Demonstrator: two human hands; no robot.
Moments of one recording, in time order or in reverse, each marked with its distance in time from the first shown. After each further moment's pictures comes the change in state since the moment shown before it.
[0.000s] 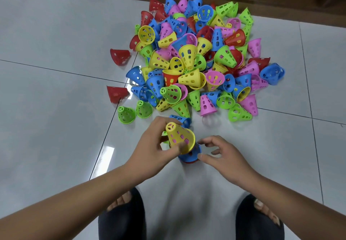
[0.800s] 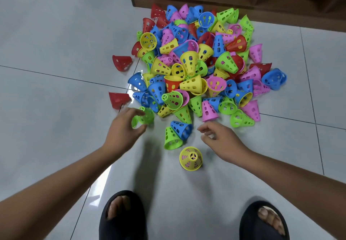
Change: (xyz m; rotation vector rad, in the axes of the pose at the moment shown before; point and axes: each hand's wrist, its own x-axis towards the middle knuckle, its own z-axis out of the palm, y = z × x) left_hand 0.054 -0.092 -0.084 0.617 0.243 -0.021; right_hand 0.070 -0.009 -0.018 -0.220 0.020 -0.076
